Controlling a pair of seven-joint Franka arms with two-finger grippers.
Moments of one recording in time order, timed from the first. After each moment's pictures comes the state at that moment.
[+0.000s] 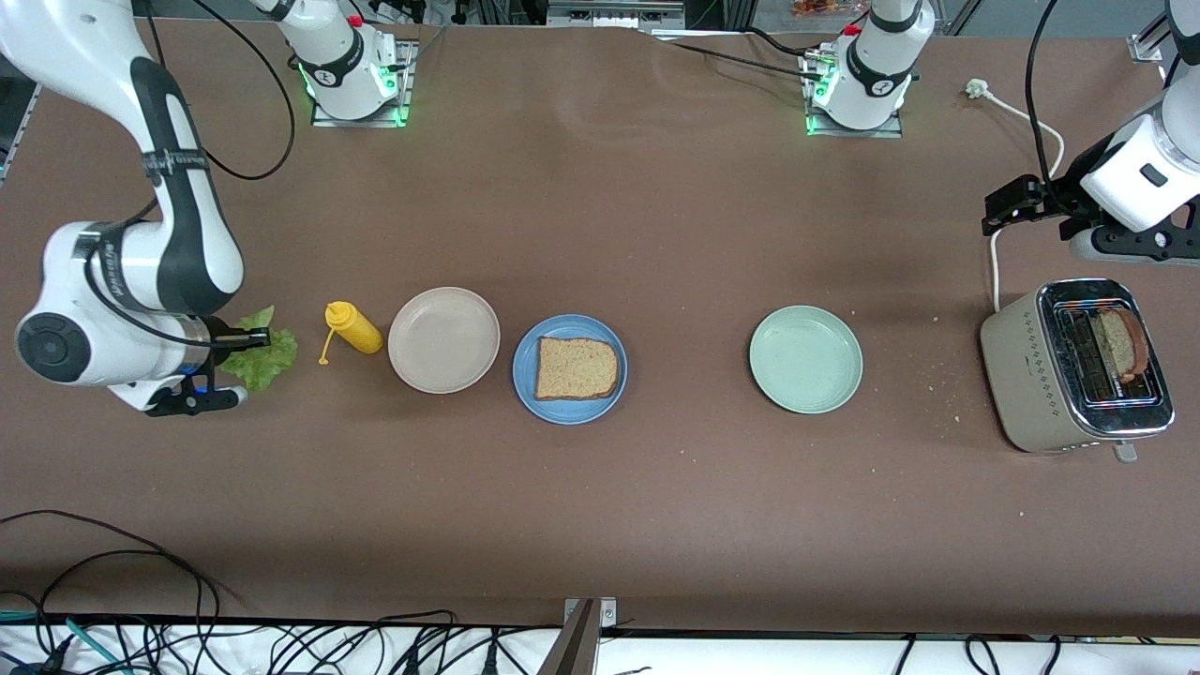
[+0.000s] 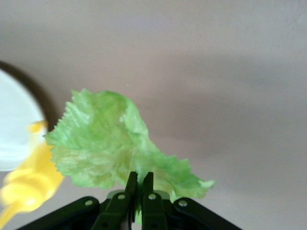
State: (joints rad) left arm -0.02 -0.03 0.00 -1.71 -0.03 1.57 0.01; right arm 0.03 0.51 -0.03 -1.58 -0.04 1.77 -0.12
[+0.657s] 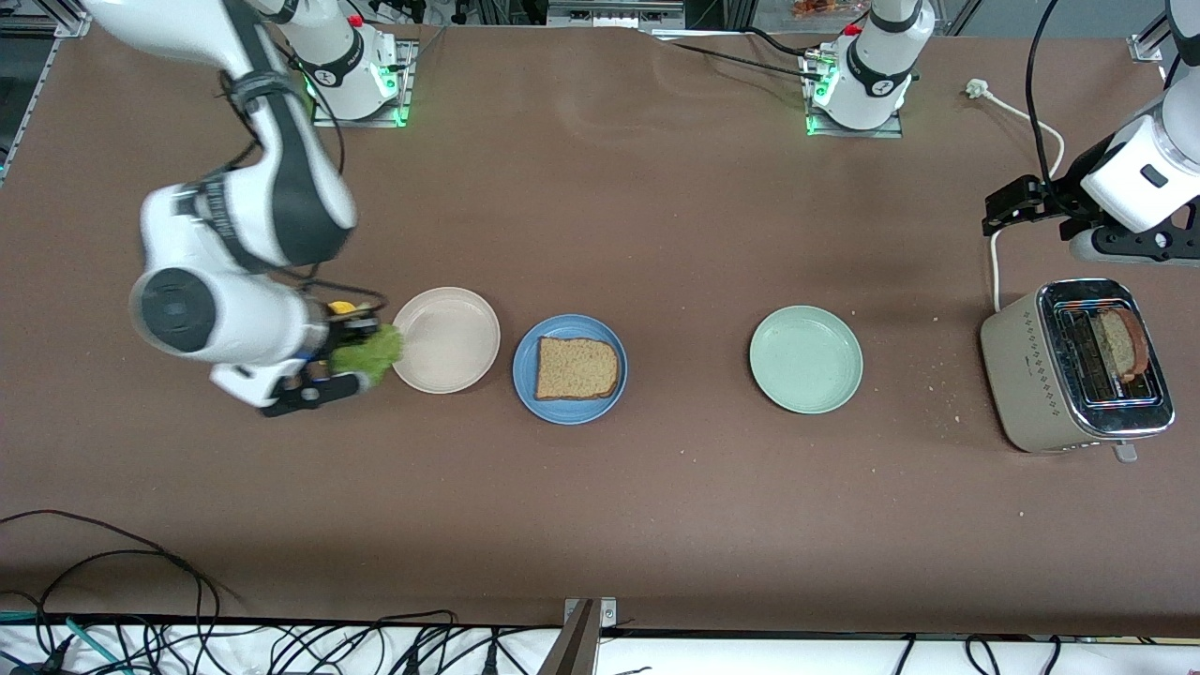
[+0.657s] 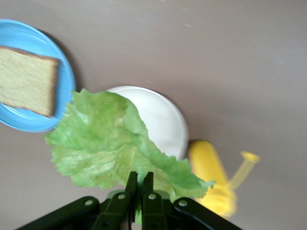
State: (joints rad) left arm -0.02 -0.03 0.00 -1.71 -0.03 1.57 0.01; right arm 0.33 0.52 -0.02 -1.39 0.06 1.71 0.03
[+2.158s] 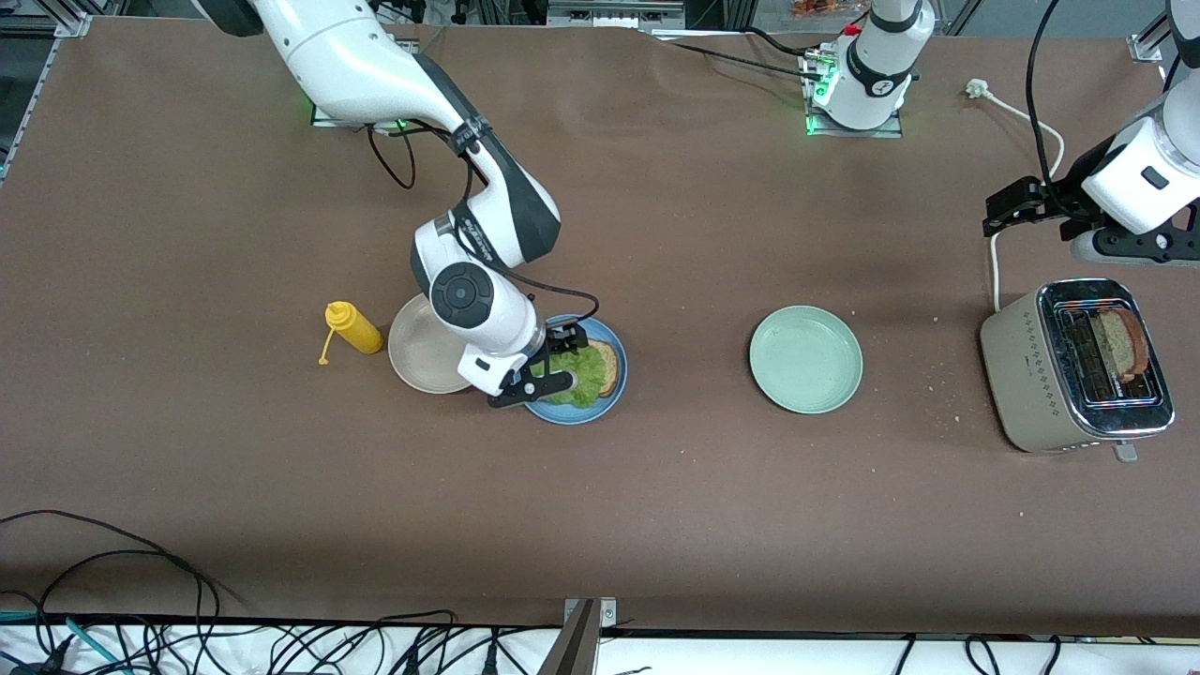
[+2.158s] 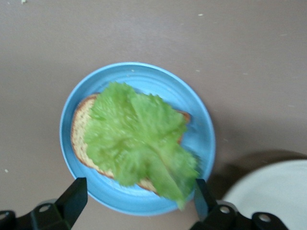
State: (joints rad) left arm -0.02 -0.02 0.00 -1.71 -0.03 1.57 0.01; right arm 0.58 0.77 0.00 -1.33 0.19 2.10 0.23
